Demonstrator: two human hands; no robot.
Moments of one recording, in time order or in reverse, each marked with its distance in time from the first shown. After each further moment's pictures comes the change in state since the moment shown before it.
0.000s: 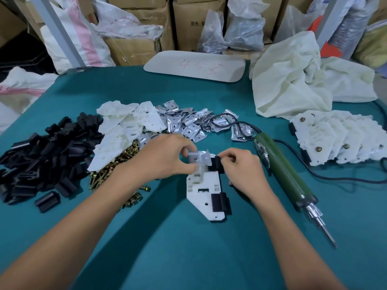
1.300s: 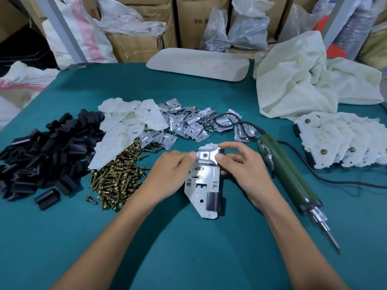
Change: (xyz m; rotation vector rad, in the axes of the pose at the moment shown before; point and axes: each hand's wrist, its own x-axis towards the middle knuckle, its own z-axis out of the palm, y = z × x) left_hand -0.023 0.007 0.052 -0.512 0.170 -0.252; right_hand -0.003 0.014 0.005 0.645 -0.093 -0.073
